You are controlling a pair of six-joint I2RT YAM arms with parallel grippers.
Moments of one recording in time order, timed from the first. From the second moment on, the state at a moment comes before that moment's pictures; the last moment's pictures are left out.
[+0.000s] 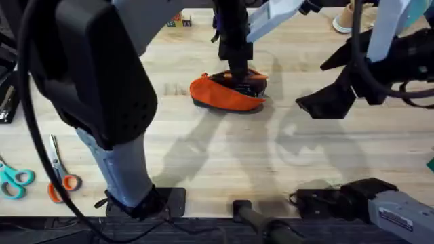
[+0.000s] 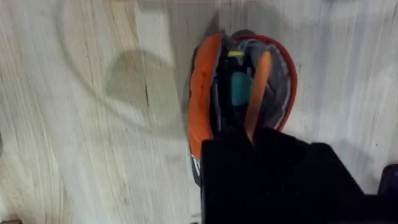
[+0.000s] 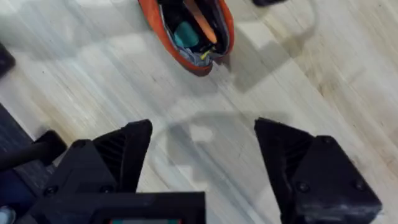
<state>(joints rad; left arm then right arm) -0.54 2.02 1.93 -1.42 0.29 1.06 0.22 1.10 1.24 -1.22 -0.32 -0.56</state>
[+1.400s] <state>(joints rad) -0.55 2.08 1.88 -1.42 0.27 1.06 0.22 1.10 1.24 -1.22 -0.32 -0.56</state>
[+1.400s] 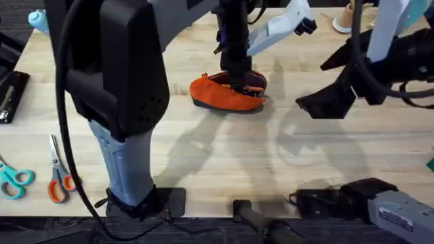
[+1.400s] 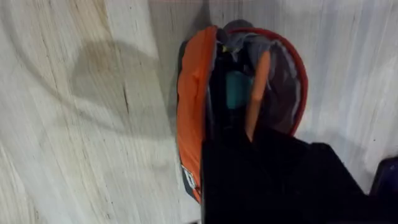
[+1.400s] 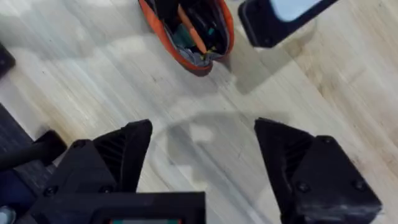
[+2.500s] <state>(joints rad) -0.56 2.02 1.87 -1.36 0.27 1.04 0.22 1.10 1.24 -1.22 -0.32 -0.56</state>
